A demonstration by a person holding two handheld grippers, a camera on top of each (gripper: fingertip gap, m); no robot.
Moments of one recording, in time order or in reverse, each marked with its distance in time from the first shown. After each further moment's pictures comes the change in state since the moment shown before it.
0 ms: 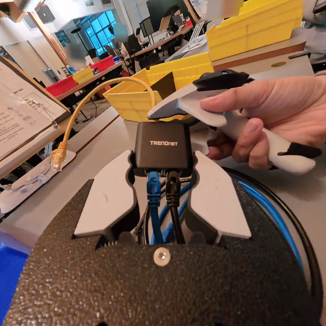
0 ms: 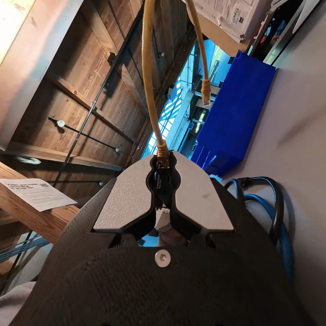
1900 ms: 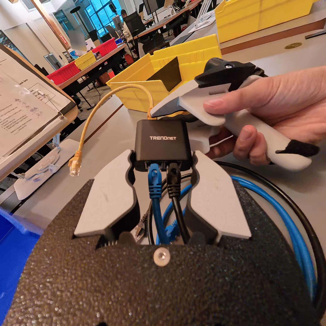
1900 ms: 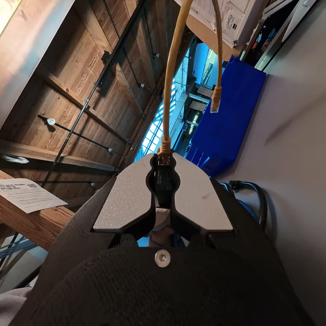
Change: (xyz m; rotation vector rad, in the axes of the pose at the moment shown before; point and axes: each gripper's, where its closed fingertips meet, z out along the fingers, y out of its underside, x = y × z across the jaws) left arm -0.003 0.002 -0.008 -0.086 -0.030 0.019; right arm 0.005 -0.001 -0.001 0.006 0.034 -0.036
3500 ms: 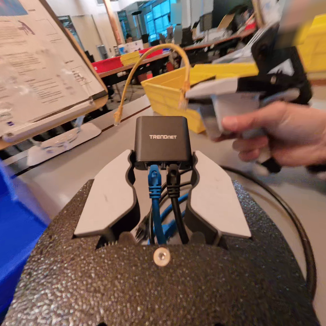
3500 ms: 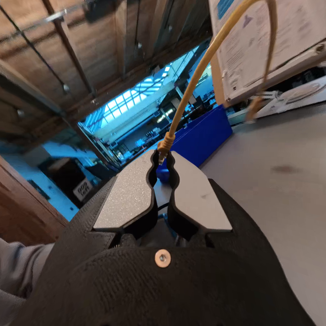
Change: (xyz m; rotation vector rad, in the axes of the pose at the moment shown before) left arm -0.014 -0.004 0.010 0.056 -0.226 -0.216; right arm -0.007 -0.046 -0.021 -0.127 0.021 -0.610
